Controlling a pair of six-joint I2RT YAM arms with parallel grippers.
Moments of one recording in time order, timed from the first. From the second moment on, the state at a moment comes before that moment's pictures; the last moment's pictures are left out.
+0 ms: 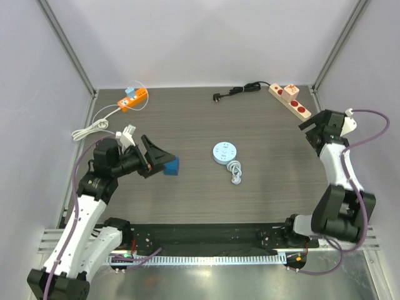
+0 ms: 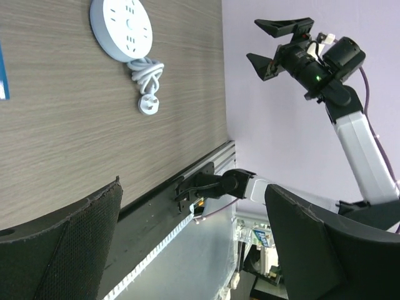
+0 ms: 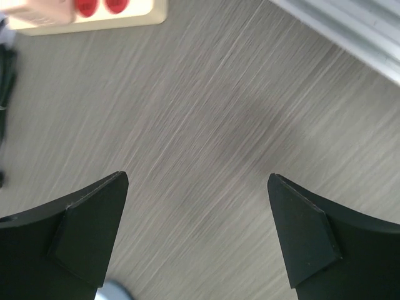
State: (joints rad) left arm -0.21 0.73 0.73 -0.43 0.68 -0.95; right arm -0.27 1.28 0.94 -0.36 0.17 0.73
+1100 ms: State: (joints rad) left arm -0.23 1.17 0.85 -0.33 0.70 -0.81; right arm -0.39 2.36 1.80 -0.06 -0.22 0.49
